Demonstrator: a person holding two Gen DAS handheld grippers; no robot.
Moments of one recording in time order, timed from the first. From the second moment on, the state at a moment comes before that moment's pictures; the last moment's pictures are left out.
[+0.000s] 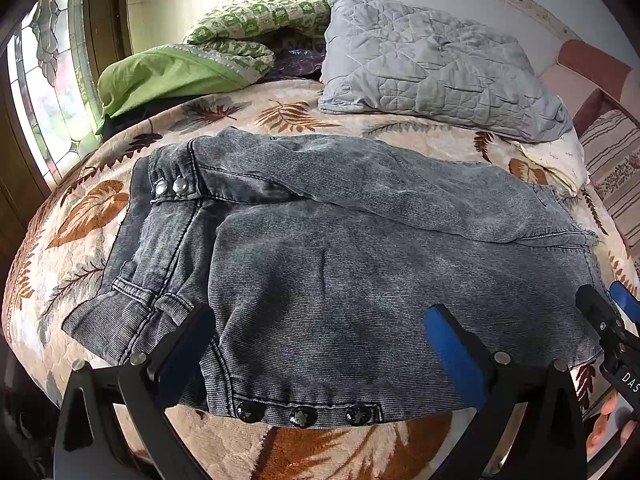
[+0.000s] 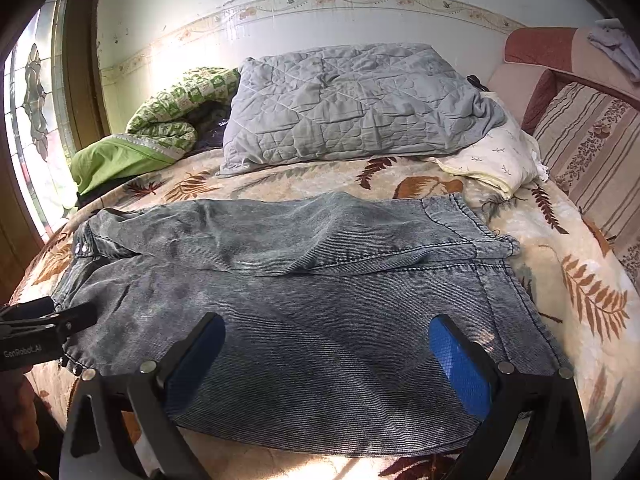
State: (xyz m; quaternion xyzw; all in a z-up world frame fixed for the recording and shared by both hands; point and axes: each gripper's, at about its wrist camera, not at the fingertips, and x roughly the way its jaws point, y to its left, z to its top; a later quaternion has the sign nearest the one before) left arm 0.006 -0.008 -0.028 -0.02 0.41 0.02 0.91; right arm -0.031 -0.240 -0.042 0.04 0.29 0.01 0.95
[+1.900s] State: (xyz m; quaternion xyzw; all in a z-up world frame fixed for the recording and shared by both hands) left arm 0.008 -0.008 -0.031 -0.02 0.42 0.02 0.91; right arm -0.029 -0.240 -0.046 0.04 0.29 0.02 0.95
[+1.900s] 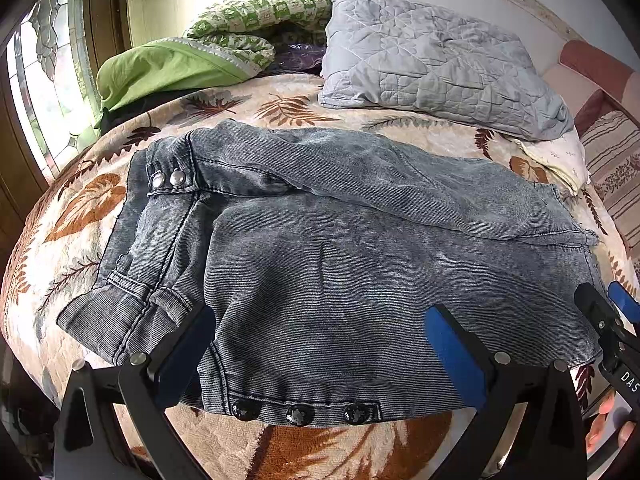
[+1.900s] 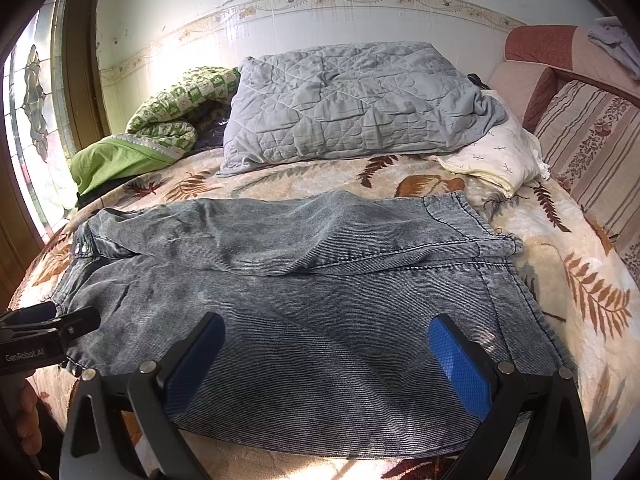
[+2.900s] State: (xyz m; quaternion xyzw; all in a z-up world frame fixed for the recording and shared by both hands) left arm -0.025 0.129 -0.051 -0.21 0.47 0.11 0.85; right arm -0.067 -0.394 -0.084 0.41 0.42 0.04 0.81
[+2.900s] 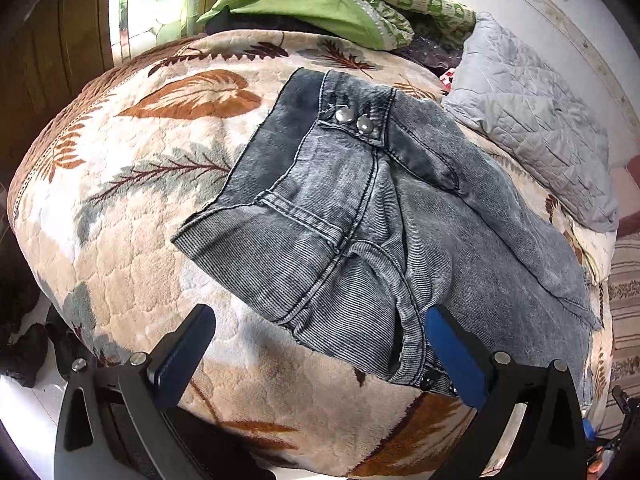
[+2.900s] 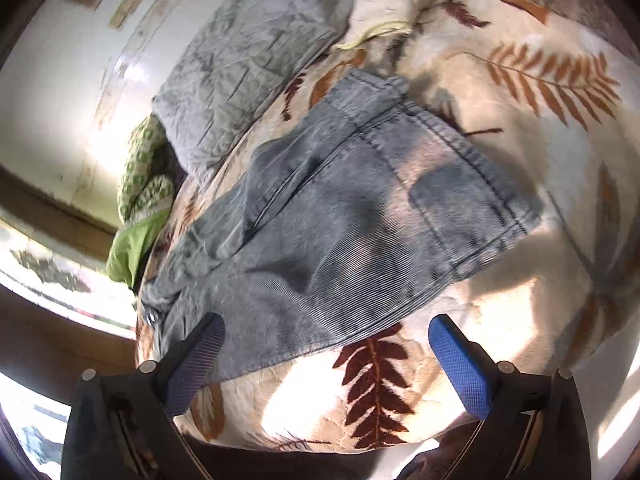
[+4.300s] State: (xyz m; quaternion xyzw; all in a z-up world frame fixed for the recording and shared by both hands) left arm -0.051 0.176 -0.055 -0.26 0.44 0.14 0.85; right arm -0.059 -0.446 -0.095 0.32 0.45 -0.14 0.82
